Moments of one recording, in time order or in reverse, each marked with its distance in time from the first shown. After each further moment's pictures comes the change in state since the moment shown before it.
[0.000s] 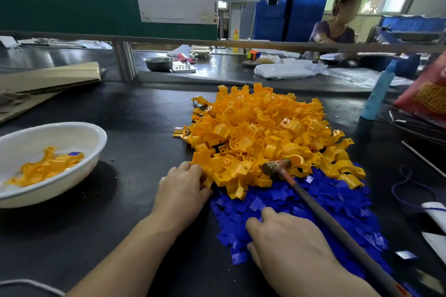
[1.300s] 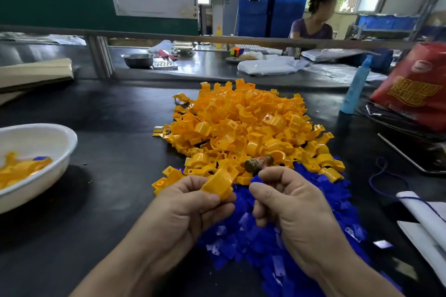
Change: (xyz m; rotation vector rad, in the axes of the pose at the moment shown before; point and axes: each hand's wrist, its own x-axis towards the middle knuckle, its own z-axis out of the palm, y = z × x) left_hand -0.045 0.042 -0.025 -1.837 -0.449 -0.307; right_hand -0.004 0.030 -0.011 1.819 0.380 0.278
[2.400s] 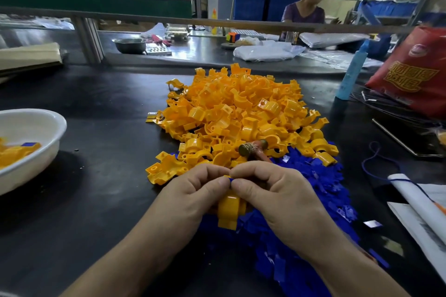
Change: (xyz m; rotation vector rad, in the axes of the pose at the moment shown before) left_hand -0.010 -0.008 0.006 0.626 -0.109 0.112; right_hand -0.006 0.000 -0.002 -0.473 -0.183 -0.172
